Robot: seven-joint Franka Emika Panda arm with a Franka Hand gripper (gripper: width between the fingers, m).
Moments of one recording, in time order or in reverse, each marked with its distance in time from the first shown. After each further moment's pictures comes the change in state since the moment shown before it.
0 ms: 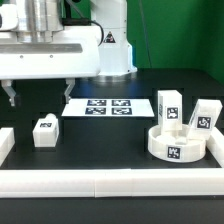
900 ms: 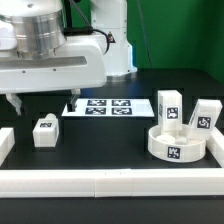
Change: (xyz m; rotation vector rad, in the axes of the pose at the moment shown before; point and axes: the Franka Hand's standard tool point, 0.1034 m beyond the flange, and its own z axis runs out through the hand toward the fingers) arm 0.009 -0.014 0.012 0.084 -0.327 0.040
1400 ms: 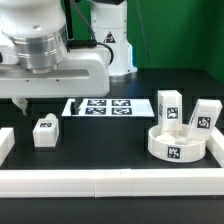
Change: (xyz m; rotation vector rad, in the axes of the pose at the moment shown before) arm -0.006 0.001 0.010 -0.009 -0.095 0.112
